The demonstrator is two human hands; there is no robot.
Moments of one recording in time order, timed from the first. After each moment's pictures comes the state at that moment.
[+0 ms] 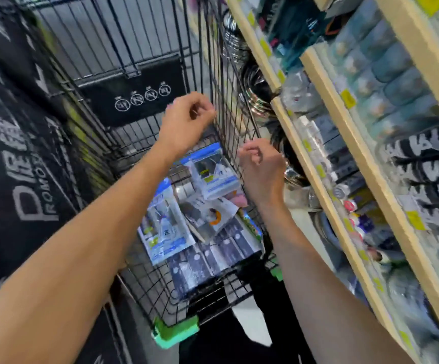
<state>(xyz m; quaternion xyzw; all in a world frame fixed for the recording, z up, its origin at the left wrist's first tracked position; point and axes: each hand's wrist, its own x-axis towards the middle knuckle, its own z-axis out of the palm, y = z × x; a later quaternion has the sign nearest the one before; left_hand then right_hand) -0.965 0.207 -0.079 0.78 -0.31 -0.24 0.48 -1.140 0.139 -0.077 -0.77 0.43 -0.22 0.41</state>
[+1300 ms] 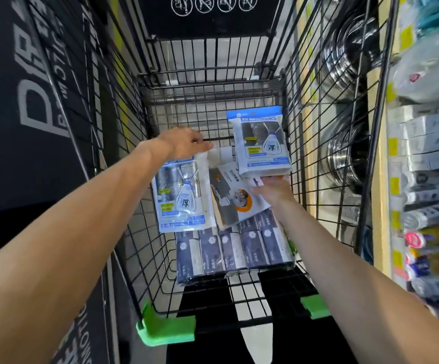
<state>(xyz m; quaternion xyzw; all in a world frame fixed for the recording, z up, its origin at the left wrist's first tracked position) -0.949 0.332 -0.271 0.84 -0.25 -0.48 0.05 -1.142 0.159 -0.281 -0.63 0.54 0.30 0.47</state>
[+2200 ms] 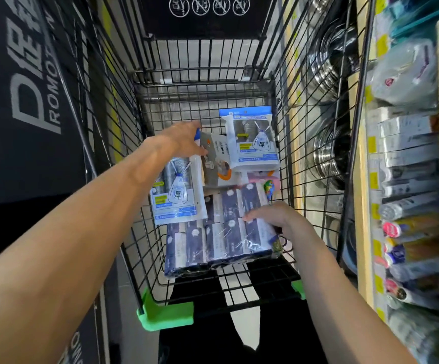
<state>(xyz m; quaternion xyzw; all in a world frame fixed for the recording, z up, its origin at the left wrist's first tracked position) -0.963 0.321 -0.253 0.86 -0.25 -0.45 0.08 -1.188 0.168 -0.222 -0.58 0.54 0.43 0.44</state>
